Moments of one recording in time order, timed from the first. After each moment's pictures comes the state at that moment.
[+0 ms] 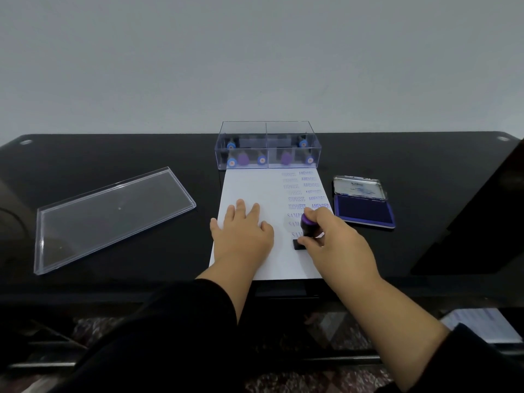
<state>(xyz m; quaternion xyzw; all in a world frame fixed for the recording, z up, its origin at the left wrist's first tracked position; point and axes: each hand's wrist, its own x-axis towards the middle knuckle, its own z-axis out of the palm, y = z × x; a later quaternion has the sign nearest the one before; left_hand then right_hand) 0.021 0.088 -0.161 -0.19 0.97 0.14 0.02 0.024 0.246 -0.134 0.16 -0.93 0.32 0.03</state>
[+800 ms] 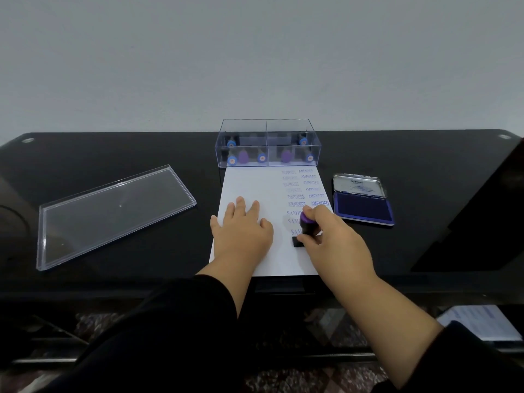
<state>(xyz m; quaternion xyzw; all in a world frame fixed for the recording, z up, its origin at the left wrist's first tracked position) 0.021 0.088 -0.160 -0.19 0.97 0.14 0.02 0.026 0.246 -0.139 0.17 -0.93 0.32 0.05</state>
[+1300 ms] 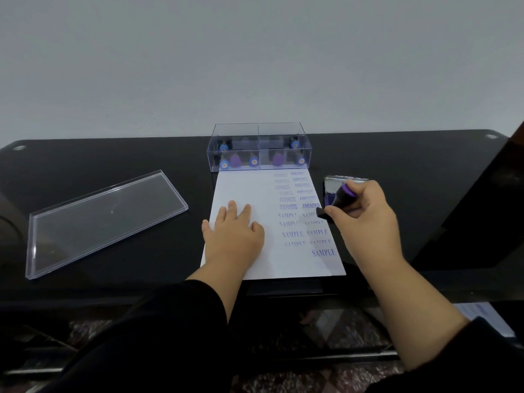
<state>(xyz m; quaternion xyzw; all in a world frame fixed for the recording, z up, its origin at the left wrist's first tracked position) 0.023 0.088 -0.160 -0.19 0.97 0.14 0.02 0.002 0.277 -0.117 0.07 -0.82 0.55 0.12</state>
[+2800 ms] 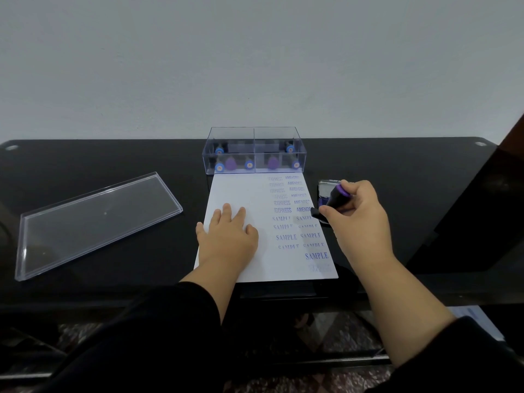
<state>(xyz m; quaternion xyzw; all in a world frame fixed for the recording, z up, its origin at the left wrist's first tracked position) 0.023 0.089 -0.159 -0.19 0.97 0.14 0.02 -0.008 0.279 -0.119 0.06 -0.82 0.55 0.11</state>
